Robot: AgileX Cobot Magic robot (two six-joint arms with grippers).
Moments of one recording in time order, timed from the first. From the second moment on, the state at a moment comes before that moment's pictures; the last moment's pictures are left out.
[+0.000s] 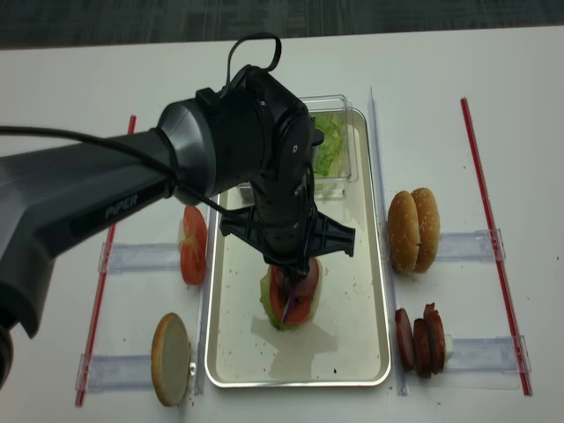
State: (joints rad) left arm -0.80 1.86 -1.37 -0.01 1.04 -0.63; right arm 0.06 -0.01 -0.49 0.05 1.15 0.04
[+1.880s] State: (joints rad) left arm -0.80 1.86 -1.37 0.02 1.03 -0.64; right arm 0.06 -0.01 -0.49 0.05 1.14 0.04
